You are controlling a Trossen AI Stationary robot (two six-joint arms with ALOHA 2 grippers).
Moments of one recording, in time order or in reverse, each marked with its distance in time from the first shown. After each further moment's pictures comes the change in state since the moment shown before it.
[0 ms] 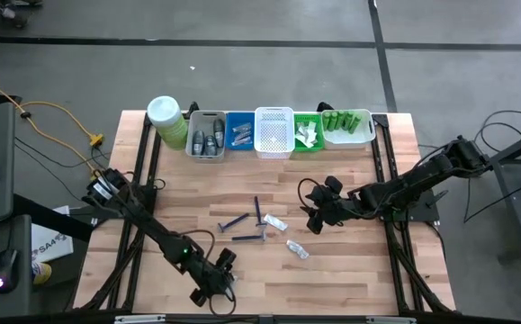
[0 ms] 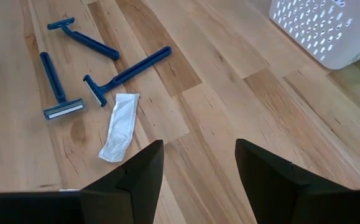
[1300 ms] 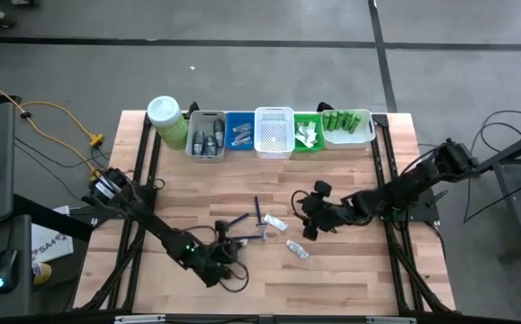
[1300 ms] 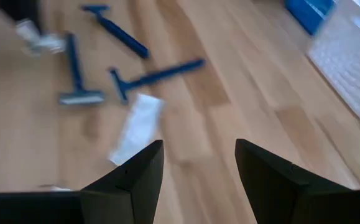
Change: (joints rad) left arm 0.039 -0.024 -0.012 -0.010 -0.722 -0.175; right arm 0.024 0.134 -0.002 0.196 0.015 -0.240
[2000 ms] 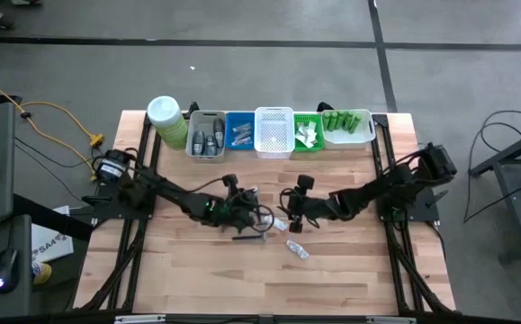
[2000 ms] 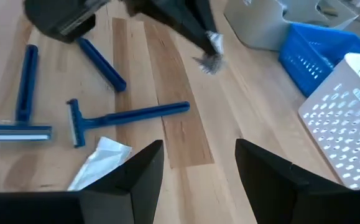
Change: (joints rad) left arm 0.411 -0.073 0.004 0.039 -0.092 0.221; right arm -0.119 0.202 0.001 0.409 -0.027 -0.358
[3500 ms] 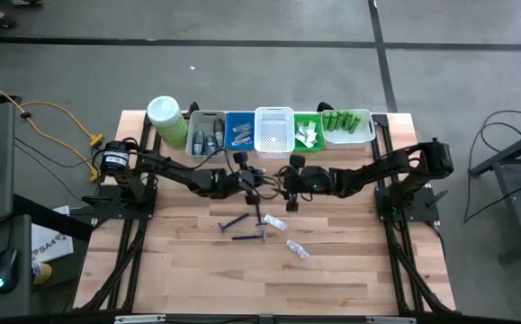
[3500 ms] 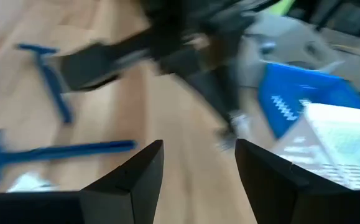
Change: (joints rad) left arm 0.265 -0.003 0.003 0.161 0.298 0.284; right arm -0.276 -0.009 0.001 0.140 -0.320 -0.264
